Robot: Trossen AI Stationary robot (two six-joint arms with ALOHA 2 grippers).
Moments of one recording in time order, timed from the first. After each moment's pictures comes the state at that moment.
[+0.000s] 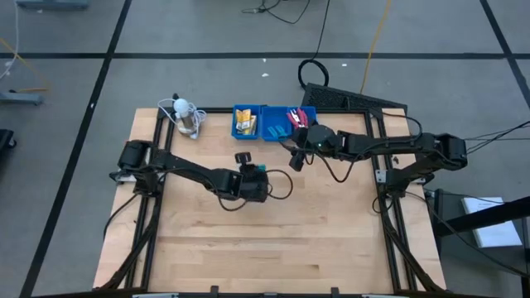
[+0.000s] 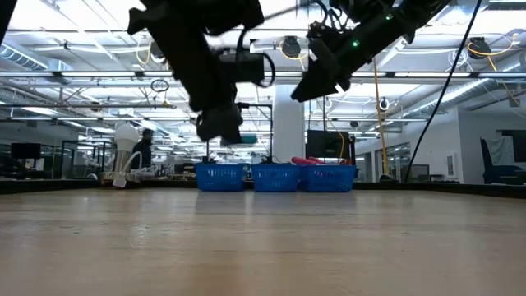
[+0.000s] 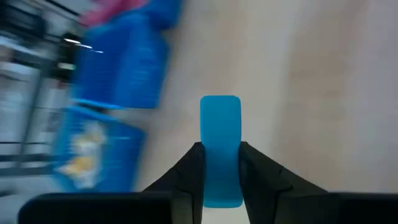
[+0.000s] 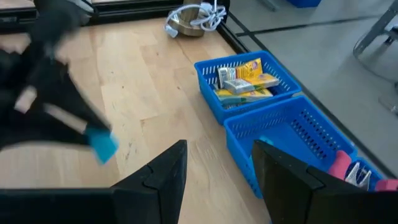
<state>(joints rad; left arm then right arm) -0.15 1.84 1.17 -0.43 -0.72 -0.05 -0.21 1.39 0.90 -0.02 0.24 0.03</state>
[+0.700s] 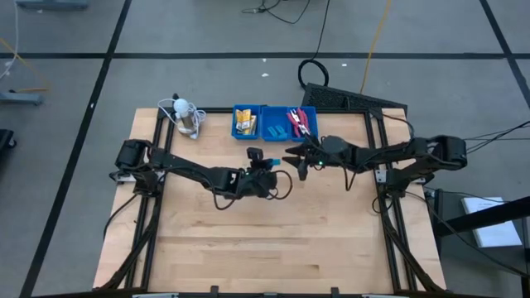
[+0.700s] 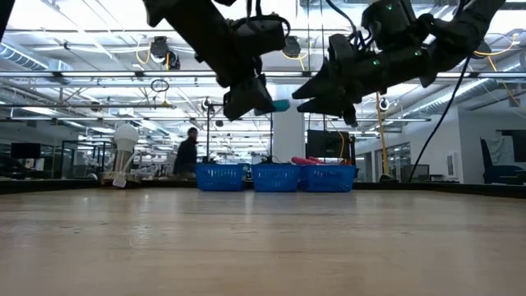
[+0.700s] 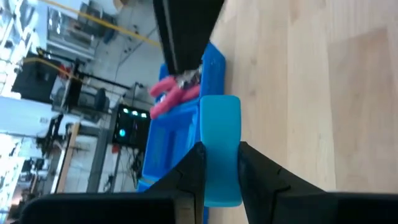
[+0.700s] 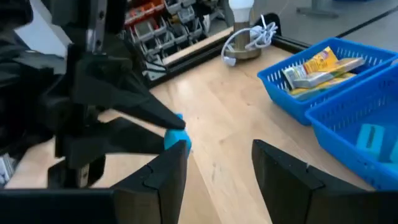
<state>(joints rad) -0.14 1.81 1.17 -0.10 -0.83 0.43 -0.21 1.38 0.55 0.59 -0.01 0.37</state>
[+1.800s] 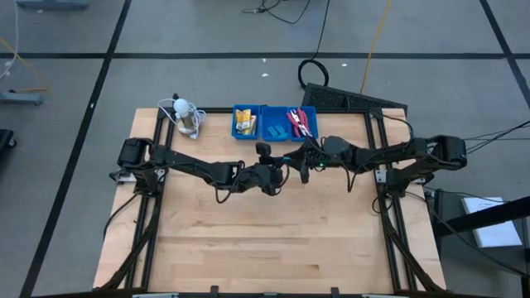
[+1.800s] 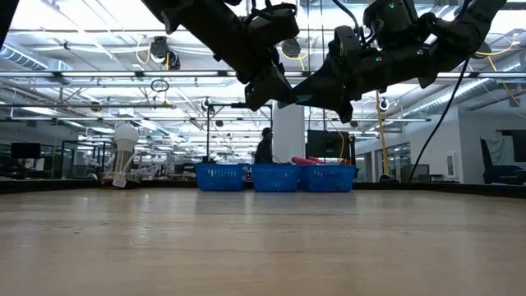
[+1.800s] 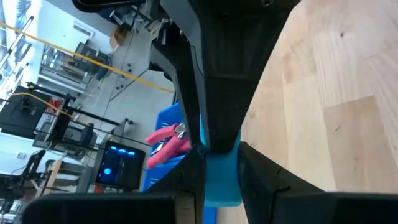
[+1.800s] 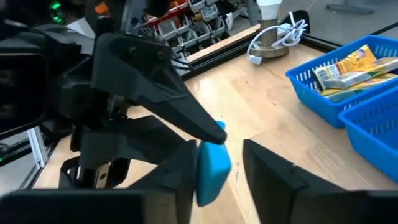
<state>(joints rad) -0.09 1.81 1.17 0.14 -0.67 0.58 -0.21 1.39 0.54 0.64 -0.09 0.37</state>
